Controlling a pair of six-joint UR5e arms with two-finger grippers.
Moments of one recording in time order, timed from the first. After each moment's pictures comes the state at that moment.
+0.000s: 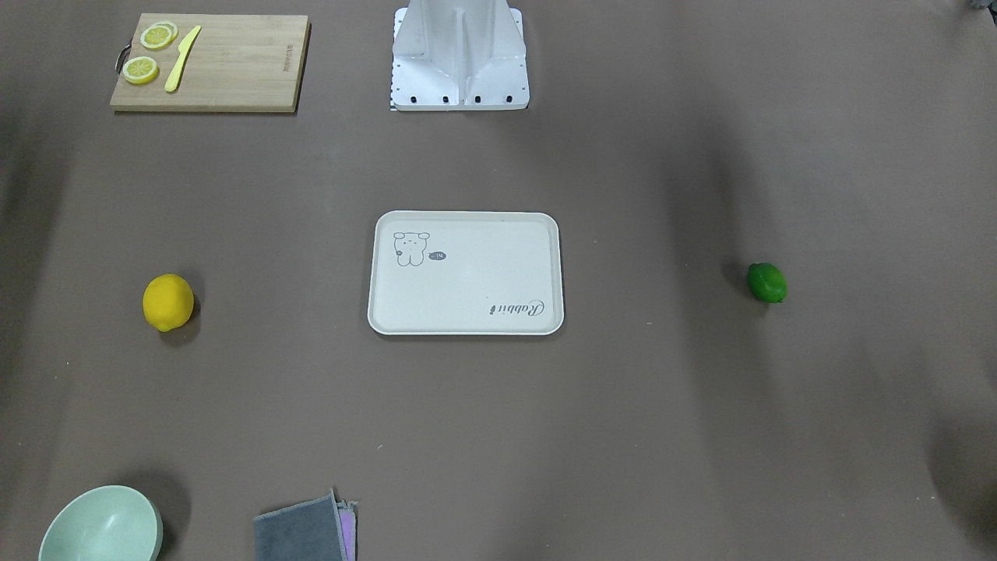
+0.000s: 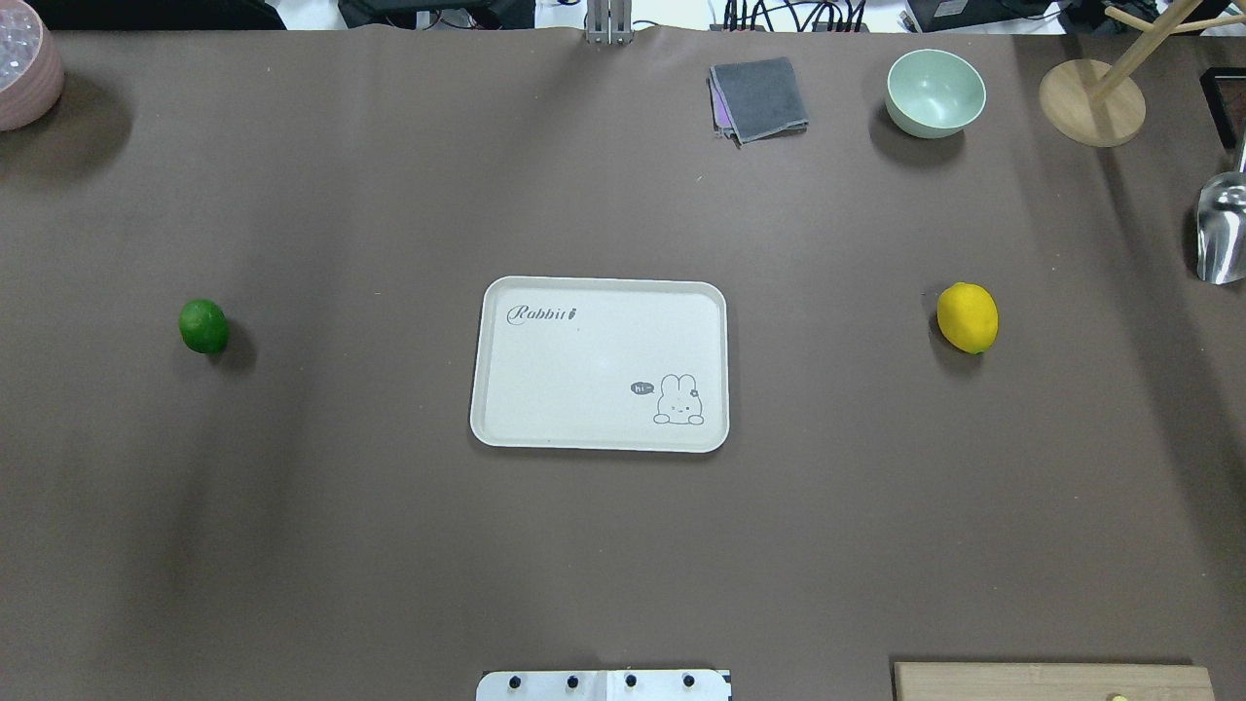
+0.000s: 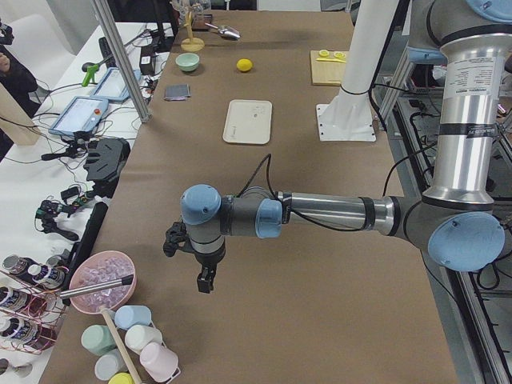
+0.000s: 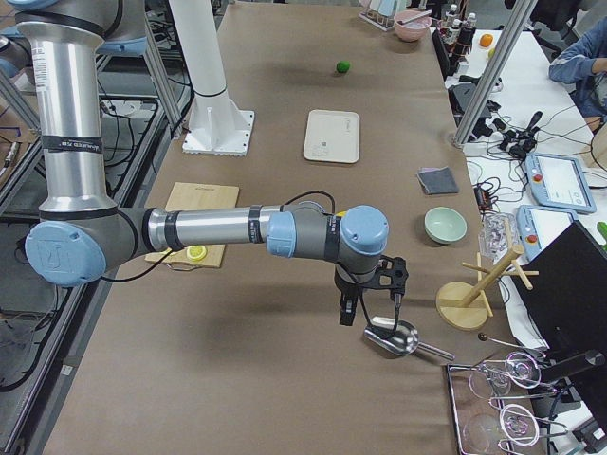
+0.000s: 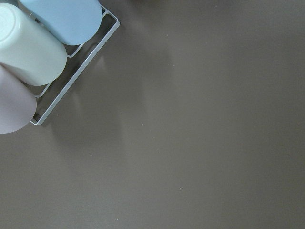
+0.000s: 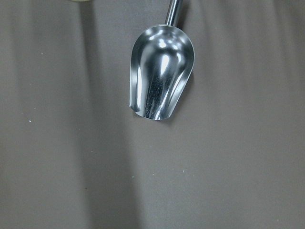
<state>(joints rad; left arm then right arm) -1.59 -1.59 -1.61 -1.55 -2.28 0.14 1.62 -1.55 1.66 -1.71 2.36 0.06</state>
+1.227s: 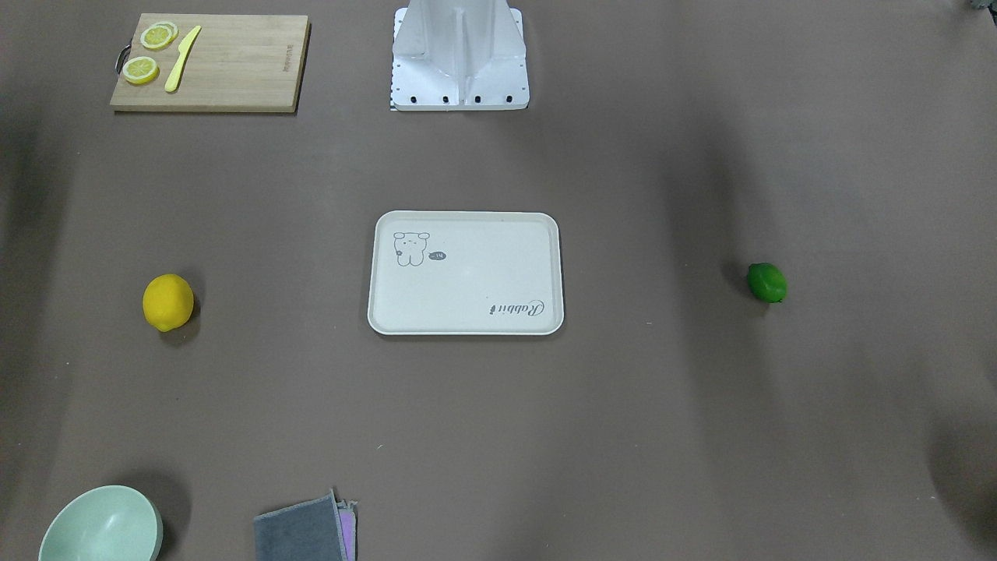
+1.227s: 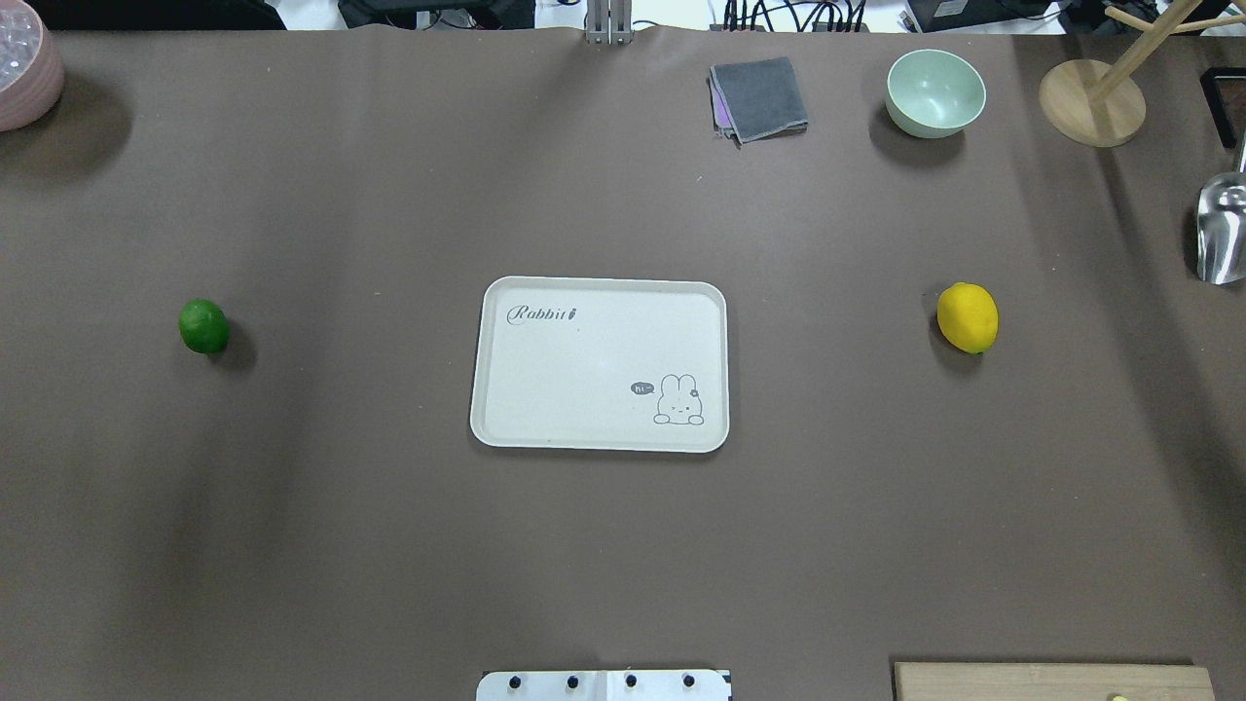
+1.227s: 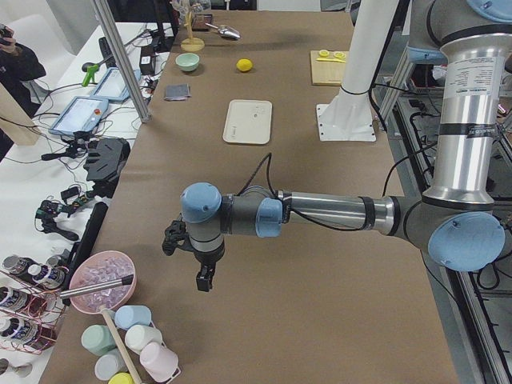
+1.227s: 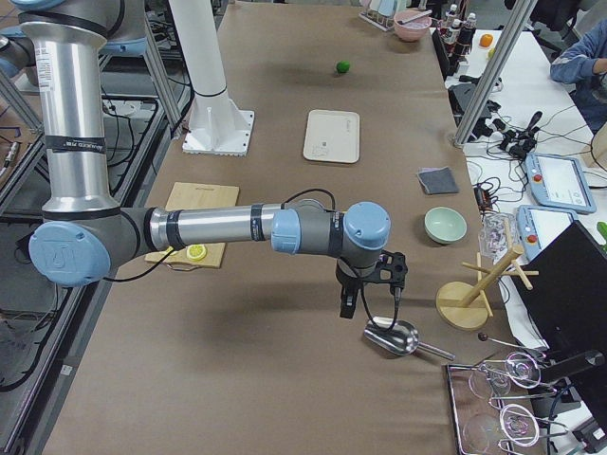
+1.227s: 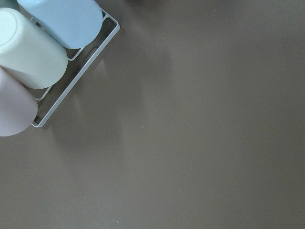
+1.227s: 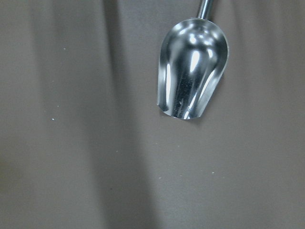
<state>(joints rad) -1.60 -1.59 -1.62 -1.56 -2.28 0.11 1.54 -1.52 1.67 -1.70 2.40 0.13</state>
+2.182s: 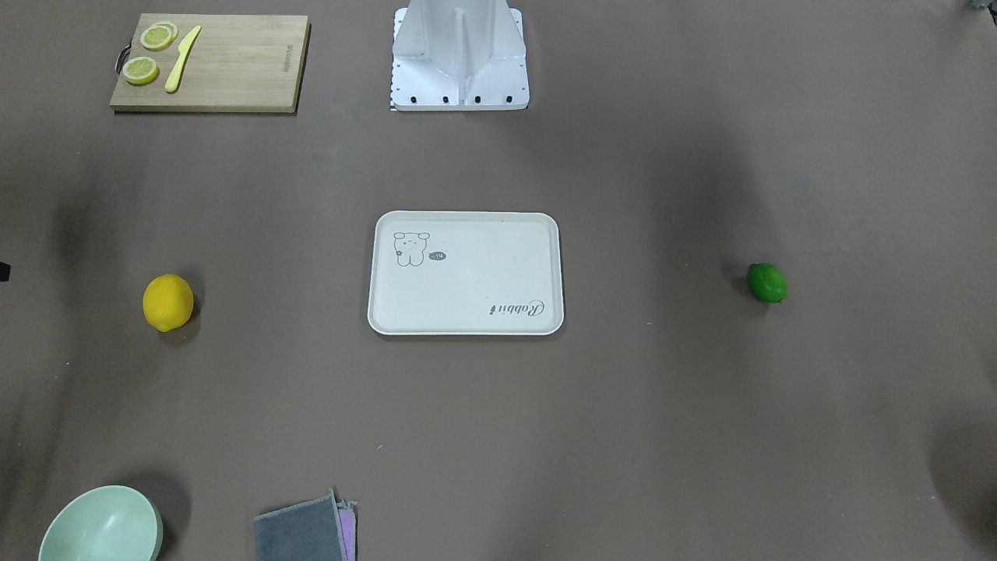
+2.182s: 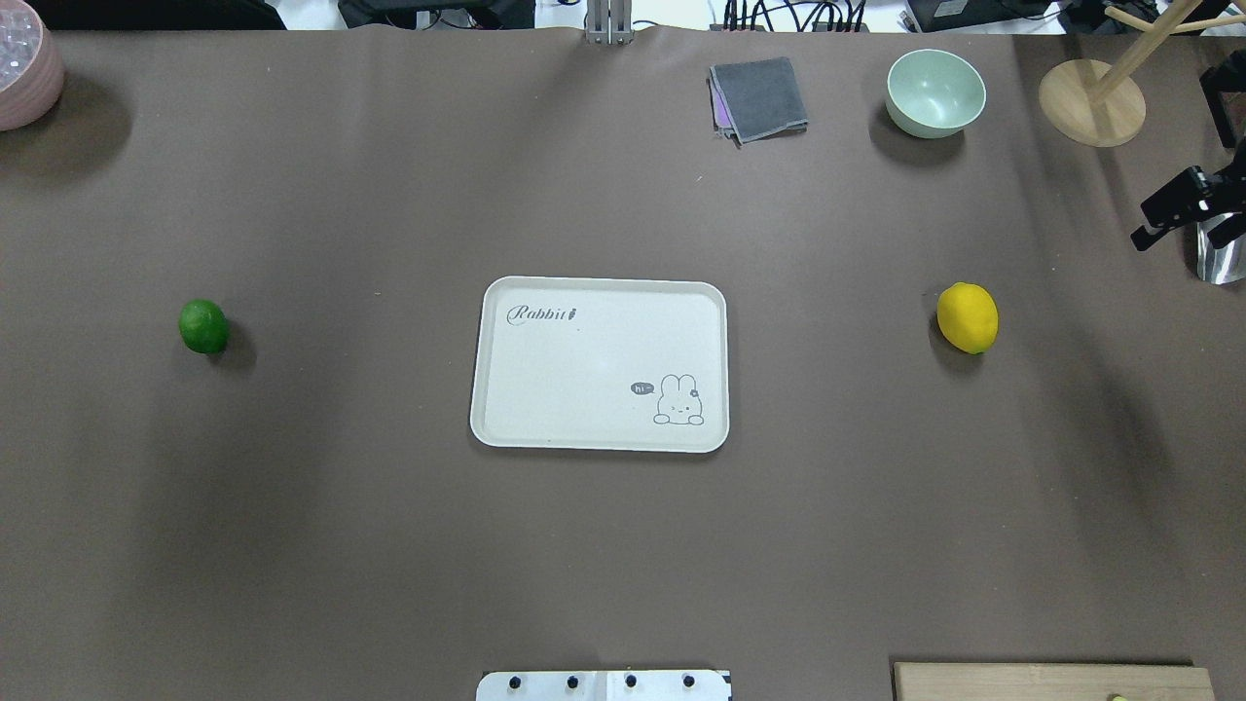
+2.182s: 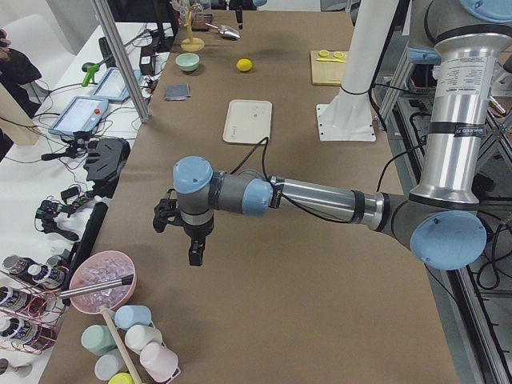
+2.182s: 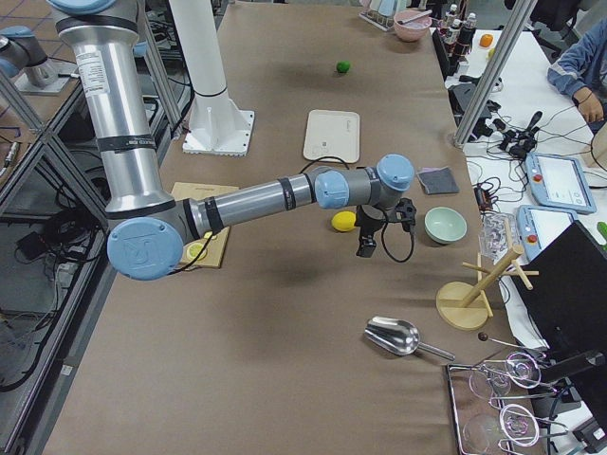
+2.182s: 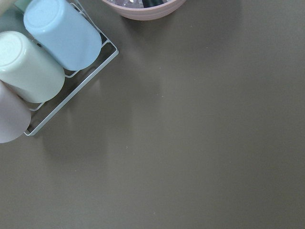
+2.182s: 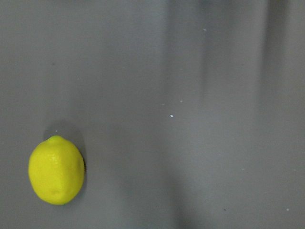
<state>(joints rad) -1.50 -1.68 -1.66 -1.57 -2.29 -0.18 1.26 -1.37 1.66 -1.70 2.41 0.24</state>
